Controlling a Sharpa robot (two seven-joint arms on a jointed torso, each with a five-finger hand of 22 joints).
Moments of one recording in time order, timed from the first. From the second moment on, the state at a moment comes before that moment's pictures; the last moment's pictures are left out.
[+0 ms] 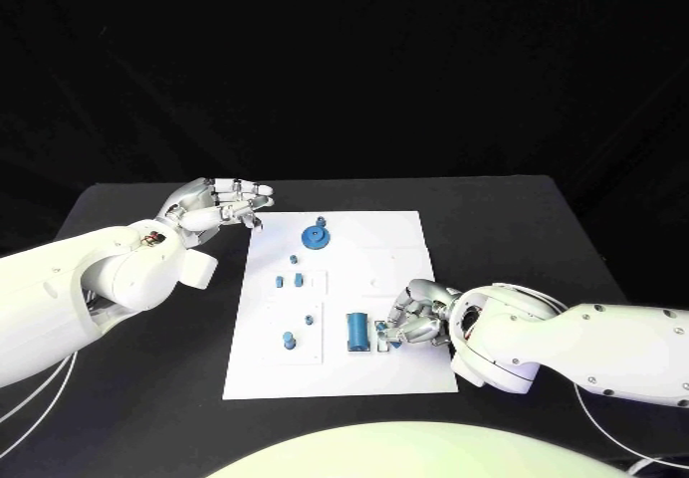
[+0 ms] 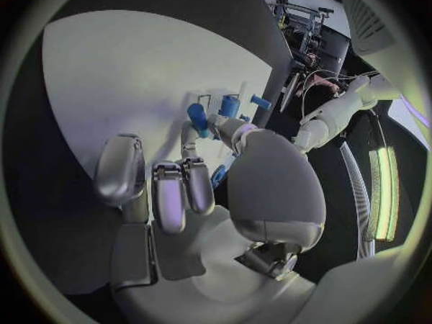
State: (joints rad) left arm 1.15 -0.90 -0.01 1.47 -0.17 -0.12 0.28; left_hand 1.44 -0.24 0.47 0.18 0.29 0.81 0.21 0.32 0.28 0.86 0.15 0.46 0.20 1.00 0.08 1.10 0.48 0.18 0.89 0.16 0.87 0.58; right arm 1.08 -0.96 -0.21 1.91 -1.07 -0.41 -0.58; right_hand 1.11 -0.21 0.62 0.15 0.22 1.02 0.06 0.42 0.64 1.46 -0.01 1.43 1.31 1.46 -0.07 1.54 1.31 0.09 1.45 0.03 1.09 1.31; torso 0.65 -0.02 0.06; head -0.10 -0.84
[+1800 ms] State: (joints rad) left arm 1.15 -0.90 -0.01 1.47 -0.18 -0.12 0.27; left_hand 1.44 -0.24 0.47 0.18 0.29 0.81 0.21 0.32 0.28 0.86 0.15 0.46 0.20 1.00 0.08 1.10 0.48 0.18 0.89 0.16 0.87 0.58; right arm 1.08 -0.94 -0.21 1.90 -1.16 -0.36 -0.61; right_hand 1.01 -0.21 0.49 0.25 0.22 1.06 0.05 0.42 0.62 1.47 -0.02 1.46 1.31 1.47 -0.08 1.55 1.31 0.09 1.45 0.03 1.08 1.31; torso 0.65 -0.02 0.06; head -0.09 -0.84
